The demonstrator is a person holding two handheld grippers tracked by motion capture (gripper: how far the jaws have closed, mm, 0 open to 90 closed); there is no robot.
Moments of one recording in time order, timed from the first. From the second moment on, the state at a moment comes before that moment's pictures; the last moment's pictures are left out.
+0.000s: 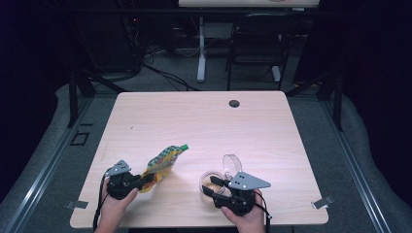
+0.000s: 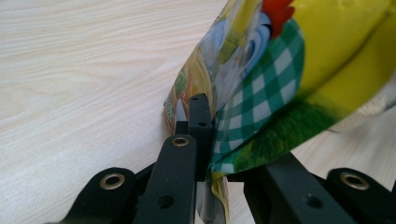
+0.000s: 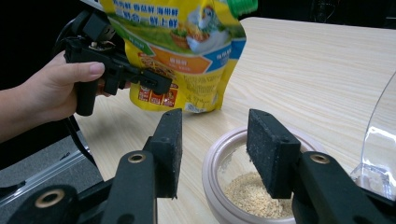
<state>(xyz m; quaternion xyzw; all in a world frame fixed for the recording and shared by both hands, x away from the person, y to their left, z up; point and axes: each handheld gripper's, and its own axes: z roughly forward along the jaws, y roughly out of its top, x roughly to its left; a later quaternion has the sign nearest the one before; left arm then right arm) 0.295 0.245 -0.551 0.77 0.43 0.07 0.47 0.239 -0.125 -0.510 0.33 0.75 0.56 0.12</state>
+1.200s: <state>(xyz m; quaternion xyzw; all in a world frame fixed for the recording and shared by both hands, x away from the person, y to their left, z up) 0.285 0.264 -0.544 0.75 0.45 0.11 0.47 0.240 -0.123 -0.513 0.34 0.75 0.55 0.11</state>
